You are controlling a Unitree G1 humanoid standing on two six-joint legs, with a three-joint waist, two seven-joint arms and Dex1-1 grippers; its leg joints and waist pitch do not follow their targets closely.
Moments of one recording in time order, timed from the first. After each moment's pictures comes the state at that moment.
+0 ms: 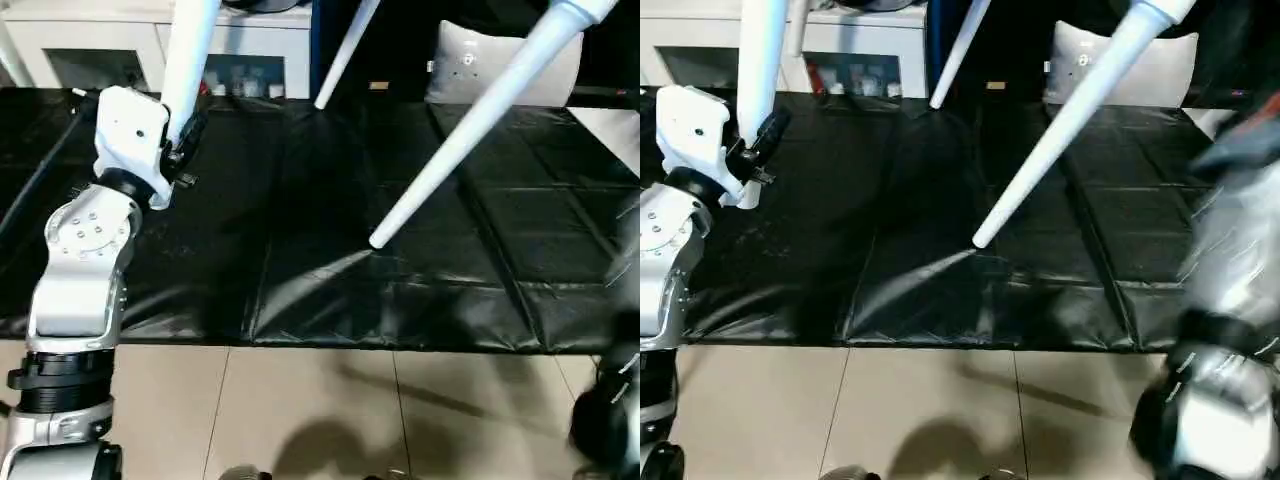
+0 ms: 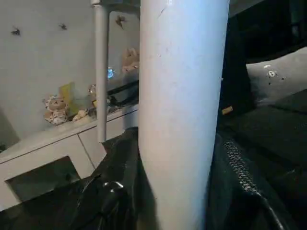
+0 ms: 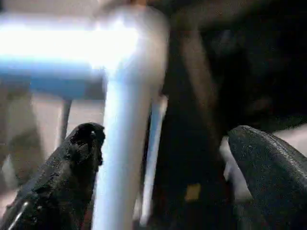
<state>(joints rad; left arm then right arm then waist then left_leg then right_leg) -0.49 0.40 0.14 -0.06 0.00 0.25 -0.32 -0.63 -0.35 -0.42 0.48 0.59 -0.01 0.55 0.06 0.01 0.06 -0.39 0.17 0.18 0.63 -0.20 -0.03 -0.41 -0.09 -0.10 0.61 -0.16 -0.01</state>
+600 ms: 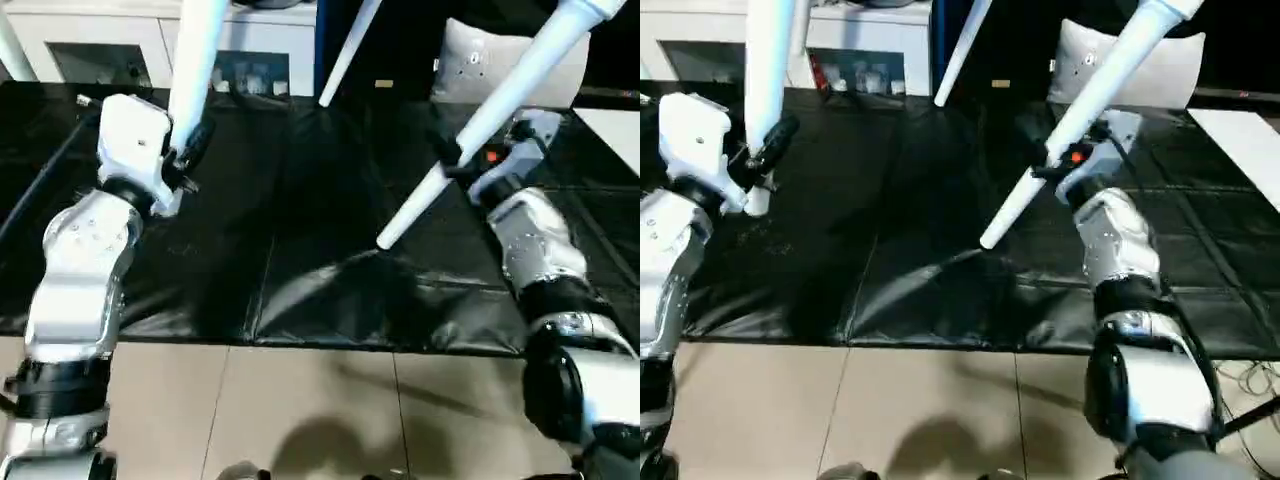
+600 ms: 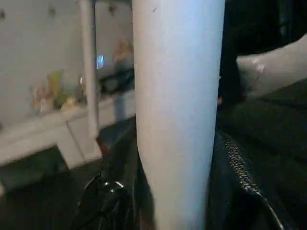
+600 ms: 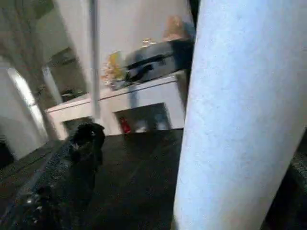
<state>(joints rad) -0.41 0.41 0.14 -0.07 -0.04 0.22 -0.37 -0.83 -0.26 -0.27 0.83 0.44 0.00 0.66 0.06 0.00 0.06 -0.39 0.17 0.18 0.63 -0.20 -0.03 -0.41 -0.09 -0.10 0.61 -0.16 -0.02</state>
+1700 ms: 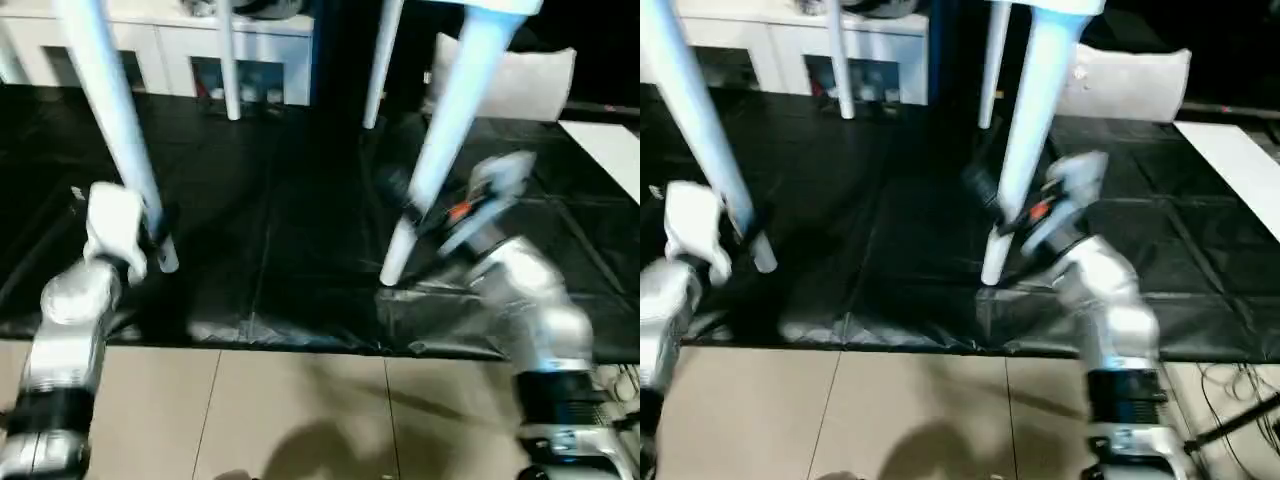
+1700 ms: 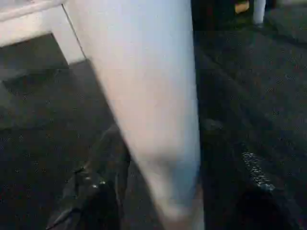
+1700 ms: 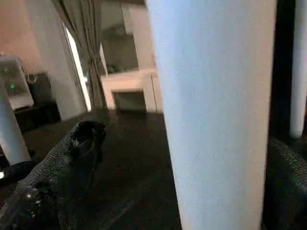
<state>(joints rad) -0.28 0.44 0.19 0.33 -0.06 0.03 -0.36 -0.43 -0.15 -0.10 0.18 0.43 0.24 0.58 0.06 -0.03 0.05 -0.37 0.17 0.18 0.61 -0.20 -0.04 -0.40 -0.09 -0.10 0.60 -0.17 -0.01</state>
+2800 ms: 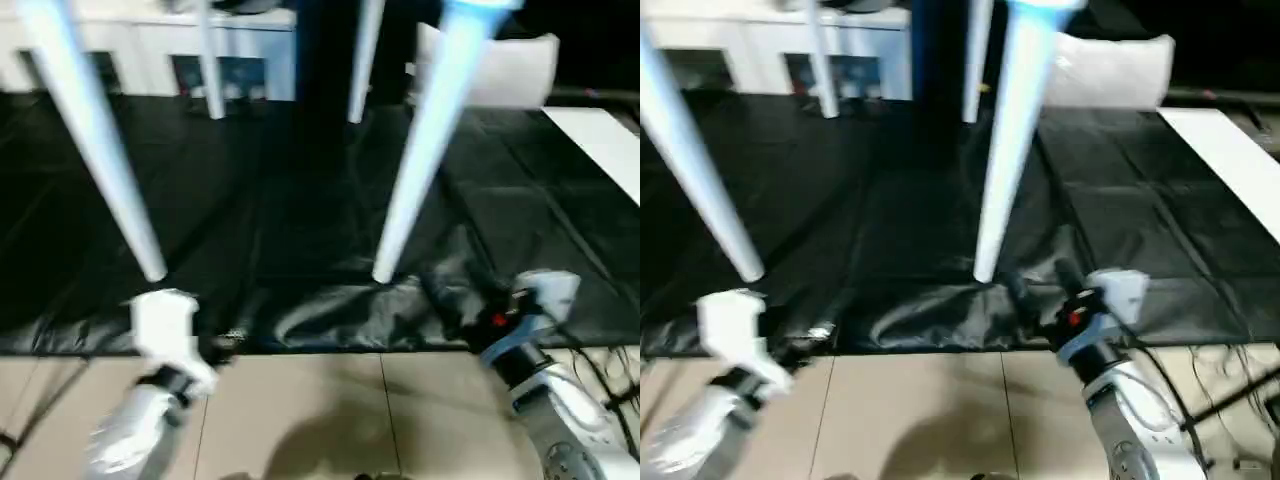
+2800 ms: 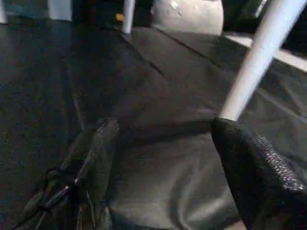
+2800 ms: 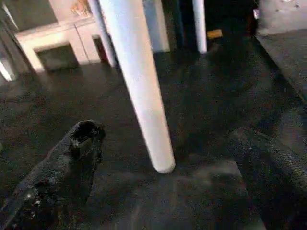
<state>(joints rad) 0.27 0.18 -0.06 -0.43 -0.26 0.28 -0.29 0.16 -0.18 -0.09 -0.35 0.40 0.37 0.38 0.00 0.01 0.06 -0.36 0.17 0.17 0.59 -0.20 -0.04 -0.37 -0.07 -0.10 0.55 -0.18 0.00</state>
